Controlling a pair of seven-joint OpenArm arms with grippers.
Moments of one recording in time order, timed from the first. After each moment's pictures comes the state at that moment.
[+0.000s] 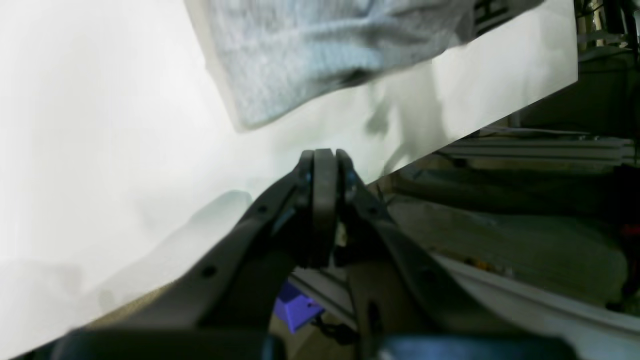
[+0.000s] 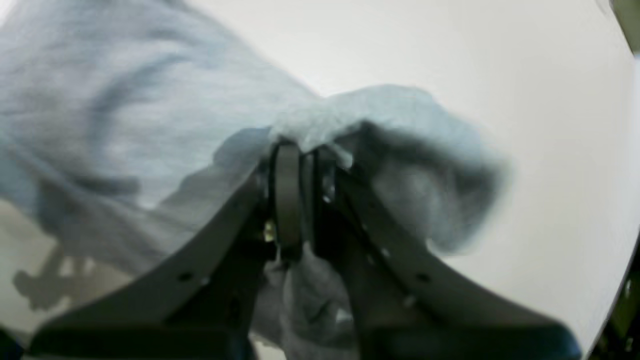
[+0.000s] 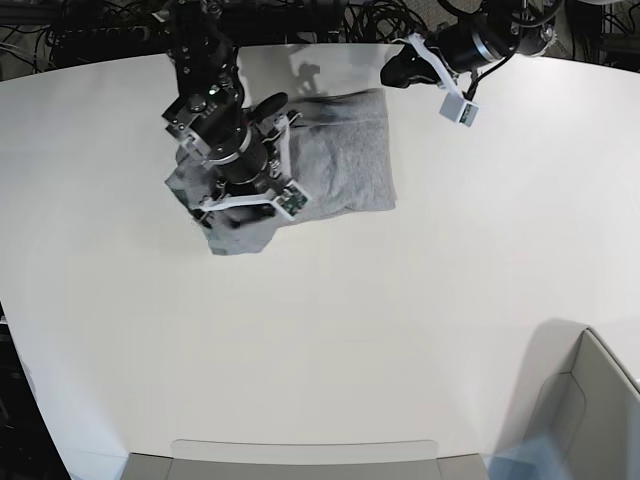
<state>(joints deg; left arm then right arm) 38.1 -14.0 -7.4 117.1 -51.3 -18.9 61.2 -8.1 -2.0 -15.6 119.7 -12.8 37.9 -65.4</state>
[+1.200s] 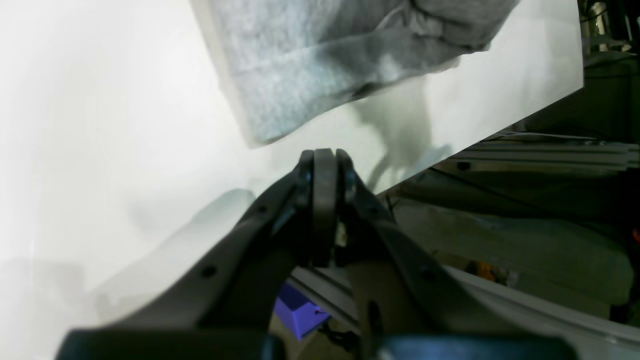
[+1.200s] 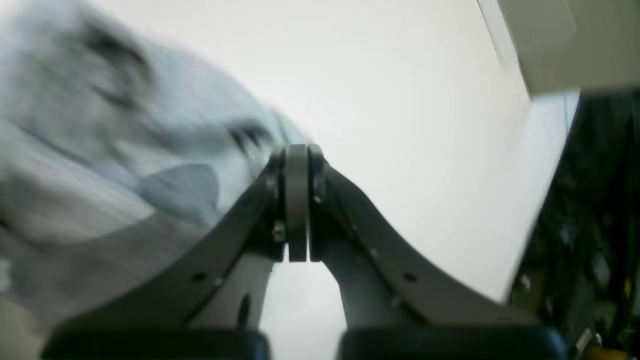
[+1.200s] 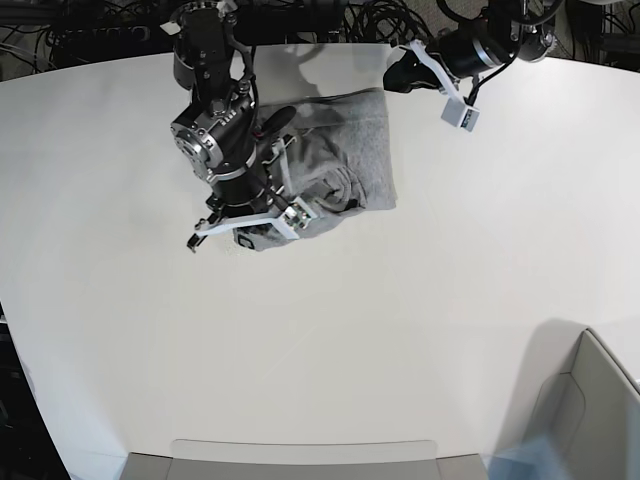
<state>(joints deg) 36.4 -14.0 -7.2 115.4 -50.9 -18.9 61.1 -4.7 -1.4 -15.7 119.7 -26.4 38.3 -59.8</state>
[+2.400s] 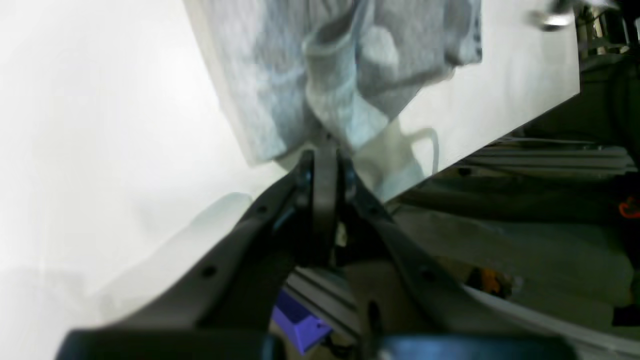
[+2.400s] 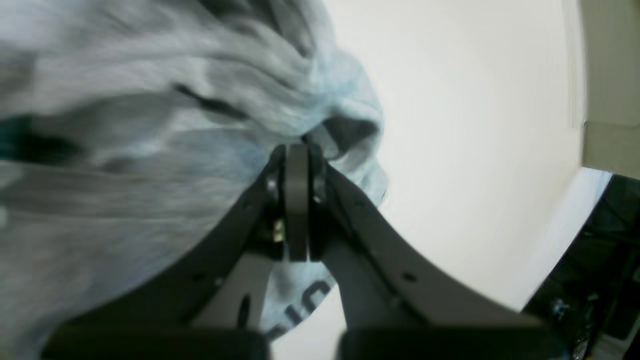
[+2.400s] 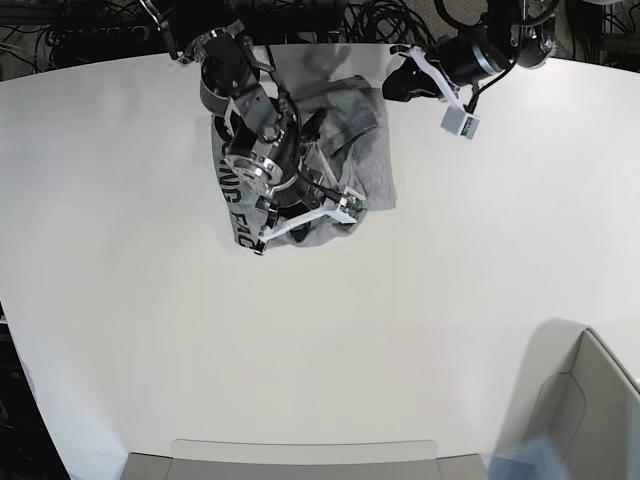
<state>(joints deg) 34.5 -13.8 -7.0 115.4 -51.0 -18.9 60.7 4.1 1.0 -30.1 101.5 -24.5 38.3 -63.7</state>
